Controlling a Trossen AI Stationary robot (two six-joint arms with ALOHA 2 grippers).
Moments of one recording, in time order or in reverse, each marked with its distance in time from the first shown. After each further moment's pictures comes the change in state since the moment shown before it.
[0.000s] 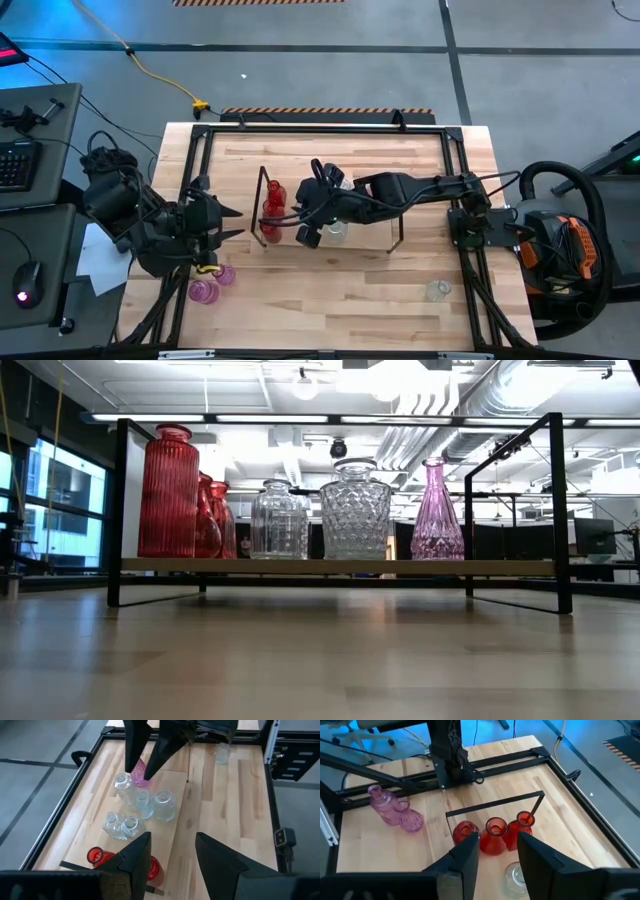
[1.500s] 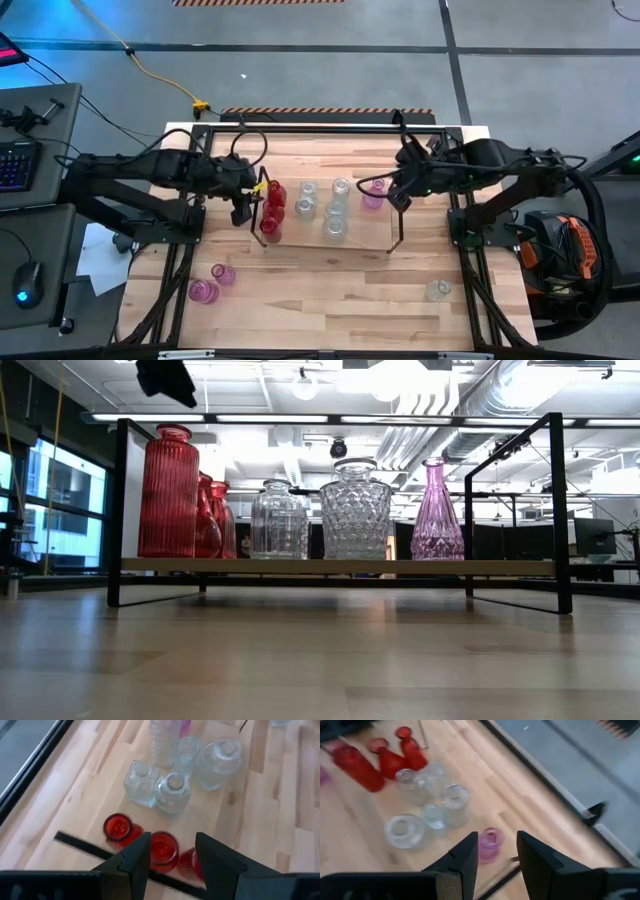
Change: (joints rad) left arm 0.724 -0.377 -0.801 0.574 0.559 0.412; right arm -0.039 -0.612 -0.531 -0.454 0.111 0.349
